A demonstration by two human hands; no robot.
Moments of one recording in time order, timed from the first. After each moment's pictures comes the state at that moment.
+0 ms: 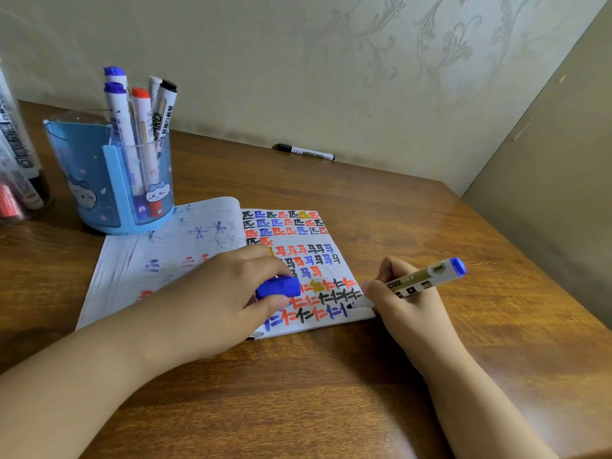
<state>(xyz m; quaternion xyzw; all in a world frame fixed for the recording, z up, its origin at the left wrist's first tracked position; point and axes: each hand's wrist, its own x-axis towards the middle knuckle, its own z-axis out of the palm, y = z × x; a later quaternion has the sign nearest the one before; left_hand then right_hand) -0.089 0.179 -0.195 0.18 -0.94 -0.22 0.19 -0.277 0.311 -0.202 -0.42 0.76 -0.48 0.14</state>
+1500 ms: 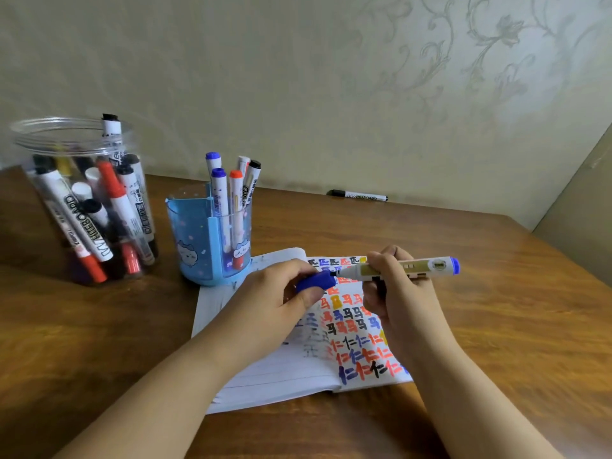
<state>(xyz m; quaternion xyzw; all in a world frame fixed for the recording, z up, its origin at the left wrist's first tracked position) -0.074 0.146 -0.181 0.30 -0.86 -0.31 0.29 -0.221 0.224 -0.171 -0.32 0.54 -0.70 0.33</state>
